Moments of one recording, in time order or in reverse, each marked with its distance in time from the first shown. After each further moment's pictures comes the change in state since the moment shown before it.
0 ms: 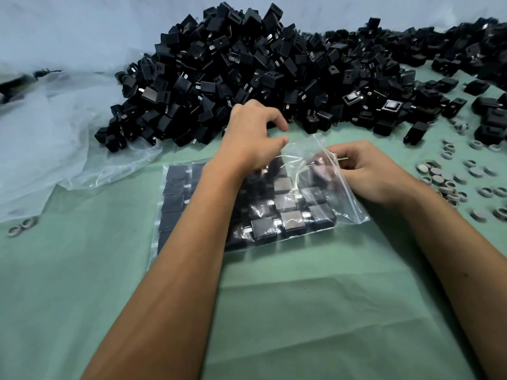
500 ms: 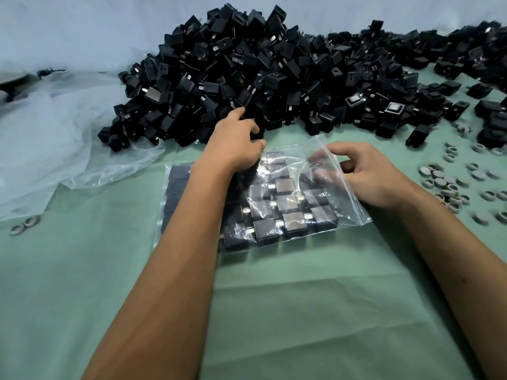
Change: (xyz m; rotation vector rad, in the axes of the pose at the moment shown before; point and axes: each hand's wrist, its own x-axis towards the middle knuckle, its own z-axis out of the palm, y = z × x) left_hand 0.004 -0.033 -0.006 0.169 -0.126 -0.184; right_hand -0.004 -0.012 0.006 -0.084 0.069 0.053
